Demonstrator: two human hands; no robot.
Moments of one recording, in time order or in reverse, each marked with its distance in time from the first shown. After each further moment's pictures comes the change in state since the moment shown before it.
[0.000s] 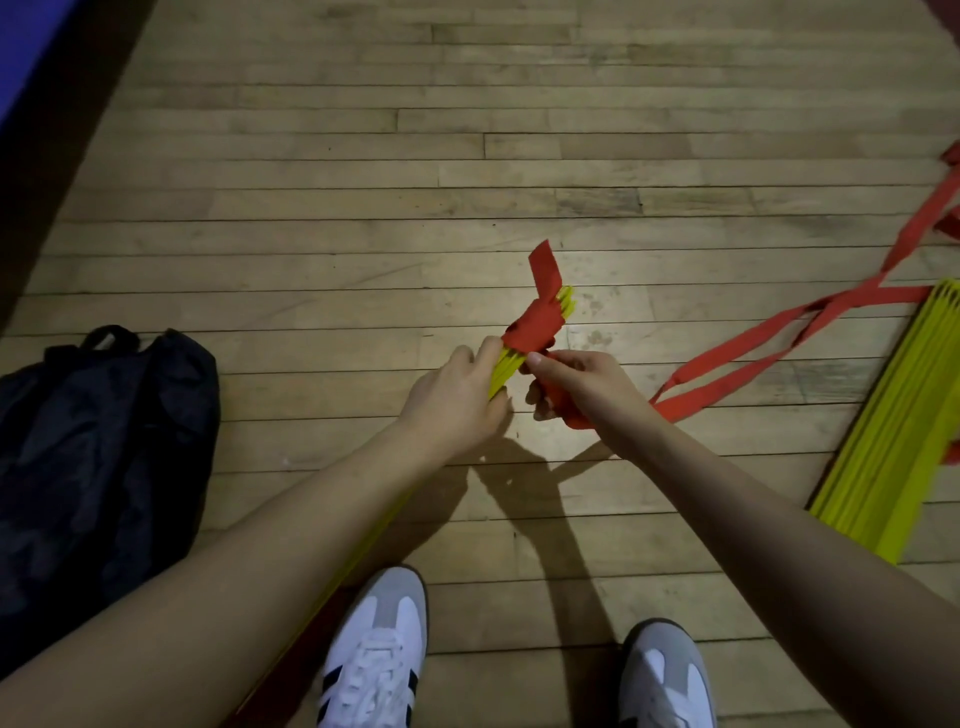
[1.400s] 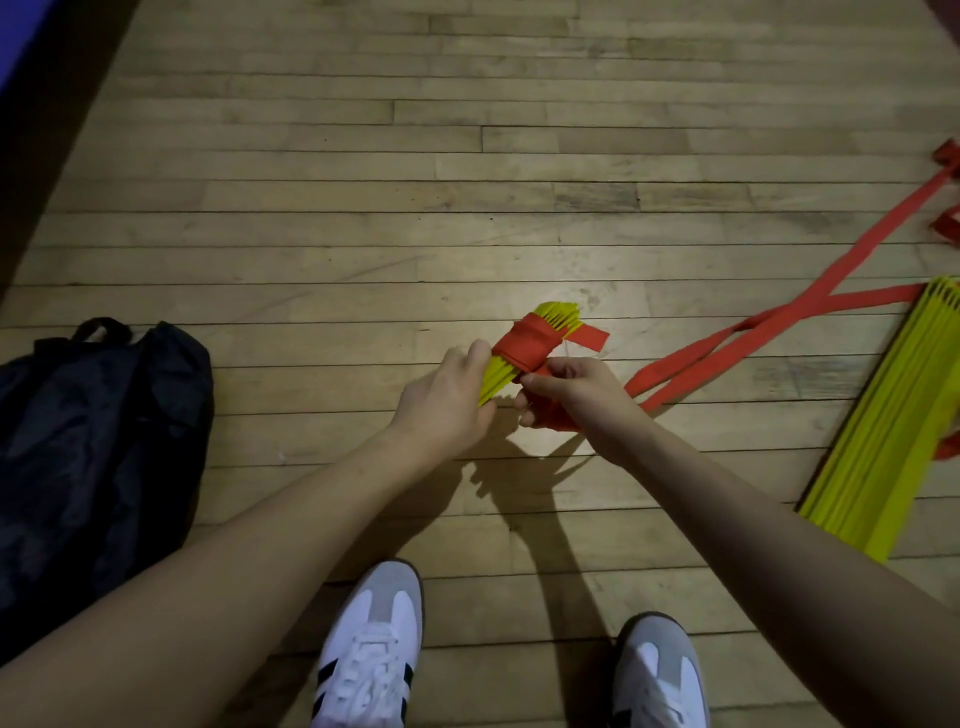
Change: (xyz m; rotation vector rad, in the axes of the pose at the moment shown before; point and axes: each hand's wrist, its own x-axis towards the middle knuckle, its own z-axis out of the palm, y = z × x) left_hand 0.000 -0.010 0.014 0.050 -0.057 -0.015; right_hand 0.002 0.014 0.003 0.080 -0.045 0.070
